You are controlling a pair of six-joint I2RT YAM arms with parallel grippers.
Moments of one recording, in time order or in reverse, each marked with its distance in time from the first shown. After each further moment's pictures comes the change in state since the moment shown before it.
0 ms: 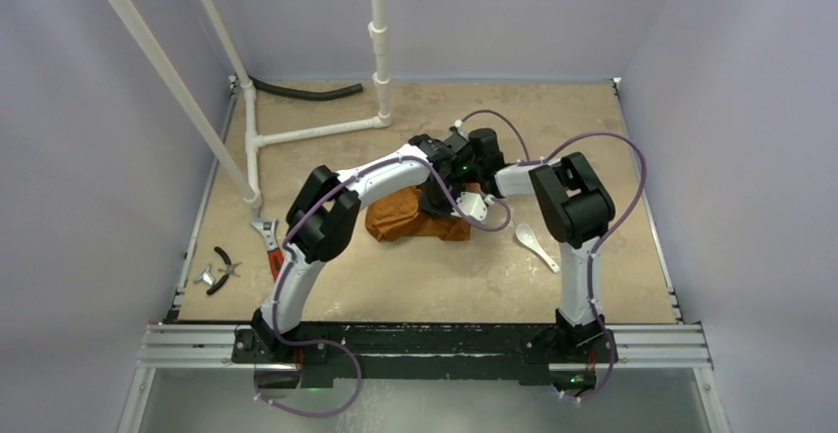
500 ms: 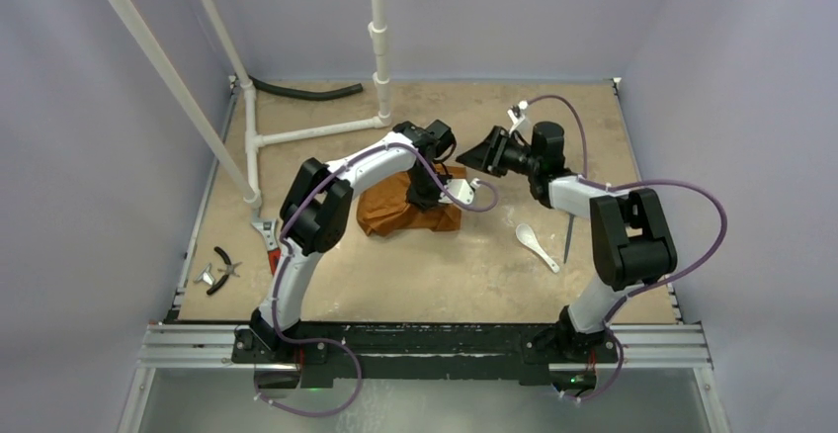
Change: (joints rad) left arm 0.092 0.020 0.033 -0.043 0.087 0.049; right arm -0.224 -0.412 -0.242 0.150 -0.087 0.057
